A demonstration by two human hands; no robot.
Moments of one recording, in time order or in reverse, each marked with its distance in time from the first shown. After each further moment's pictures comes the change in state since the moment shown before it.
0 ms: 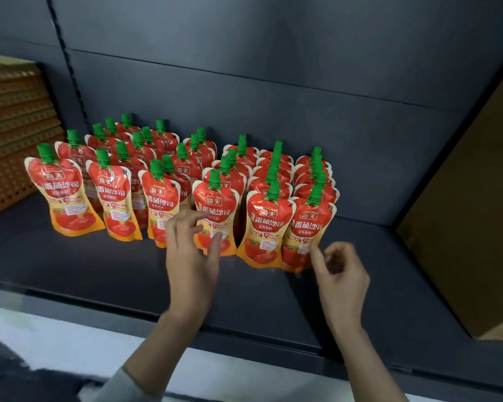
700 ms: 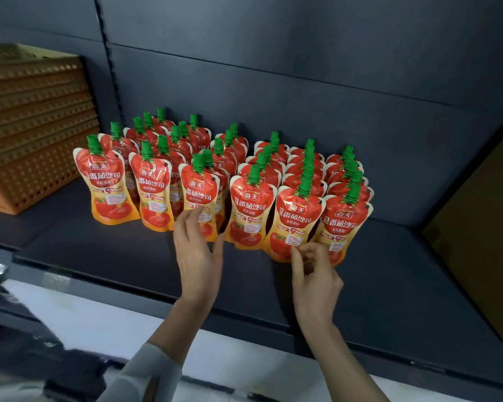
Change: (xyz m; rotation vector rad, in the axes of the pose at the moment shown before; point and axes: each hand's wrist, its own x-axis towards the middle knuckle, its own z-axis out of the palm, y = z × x) left_hand 0.001 -0.070 -0.017 0.177 -0.023 -0.152; right_hand -0.052 -0.041 0.071 -0.128 0.023 -0.166
